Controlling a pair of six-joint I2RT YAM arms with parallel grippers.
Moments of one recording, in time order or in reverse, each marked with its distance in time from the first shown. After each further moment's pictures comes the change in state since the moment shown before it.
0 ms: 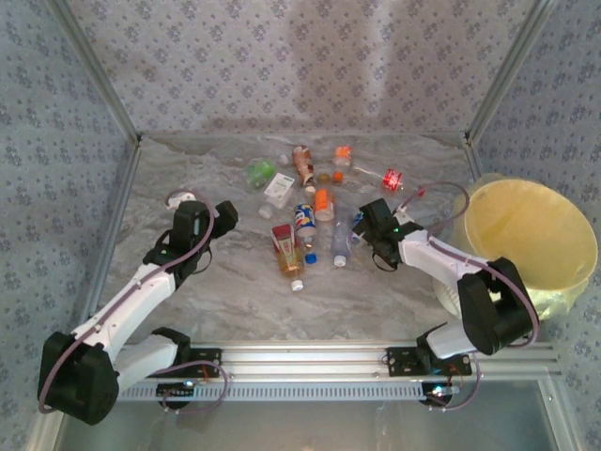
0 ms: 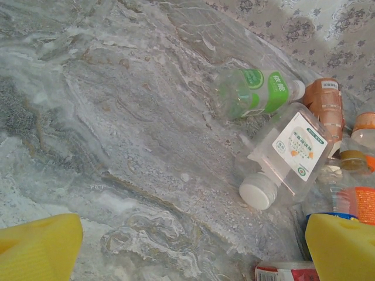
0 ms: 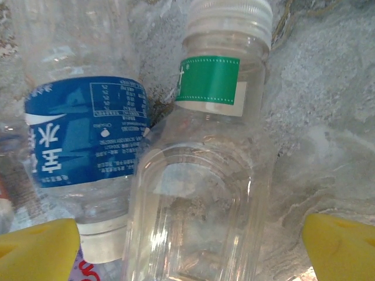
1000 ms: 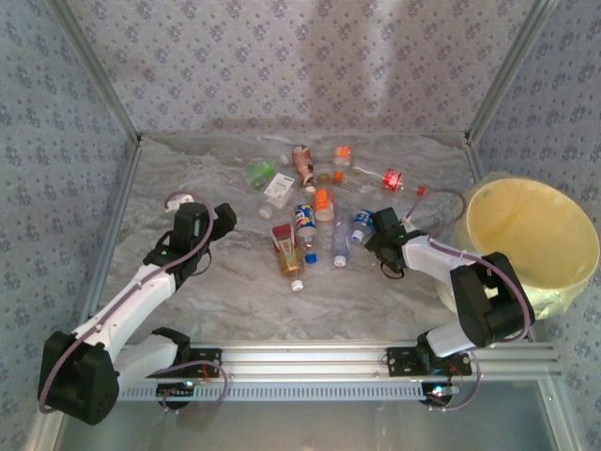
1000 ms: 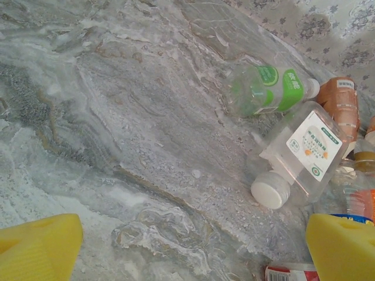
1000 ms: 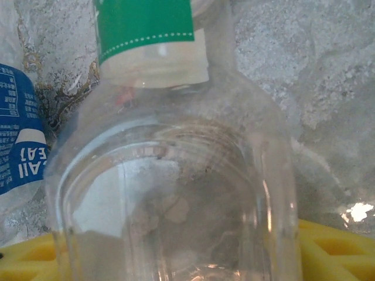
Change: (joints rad) left arm 0.004 0.002 -0.013 -0.013 -0.018 -0.018; right arm -0.082 0.034 -0.111 0.081 -0.045 -0.117
